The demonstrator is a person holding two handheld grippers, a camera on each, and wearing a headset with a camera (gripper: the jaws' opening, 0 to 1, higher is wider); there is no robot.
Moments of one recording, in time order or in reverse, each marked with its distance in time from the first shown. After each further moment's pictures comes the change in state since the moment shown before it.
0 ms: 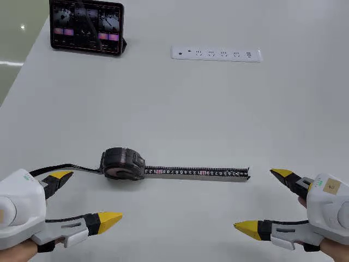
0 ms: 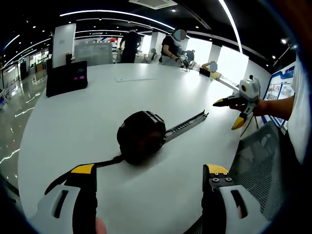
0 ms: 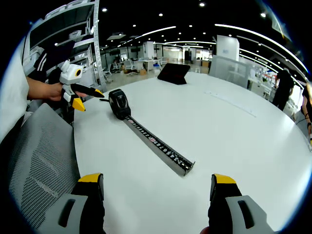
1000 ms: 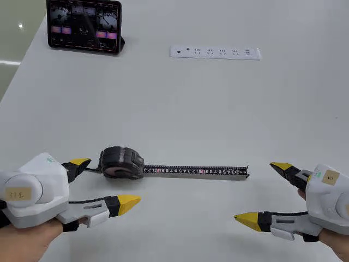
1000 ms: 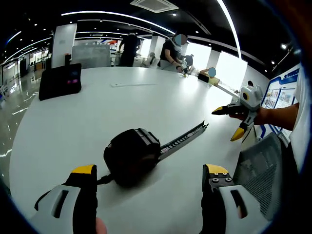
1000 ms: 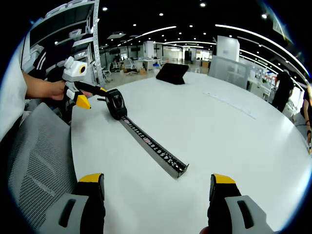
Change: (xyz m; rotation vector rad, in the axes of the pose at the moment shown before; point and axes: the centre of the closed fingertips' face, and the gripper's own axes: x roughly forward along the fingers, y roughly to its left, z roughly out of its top) left arm 0.033 -0.010 0.026 -0.025 -0.040 -0.031; right arm 0.002 -0.010 0.002 -0.013 0.005 -0.010
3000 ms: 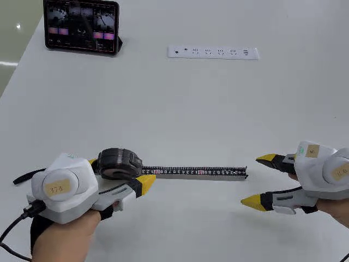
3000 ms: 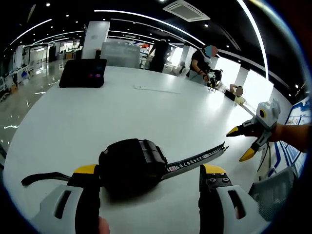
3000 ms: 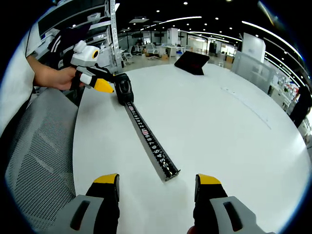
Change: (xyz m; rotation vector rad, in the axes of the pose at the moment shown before) left arm 0.028 0.008 0.009 -0.204 -0.070 0.221; right arm 0.016 -0.022 -0.002 -0.150 0.141 0.159
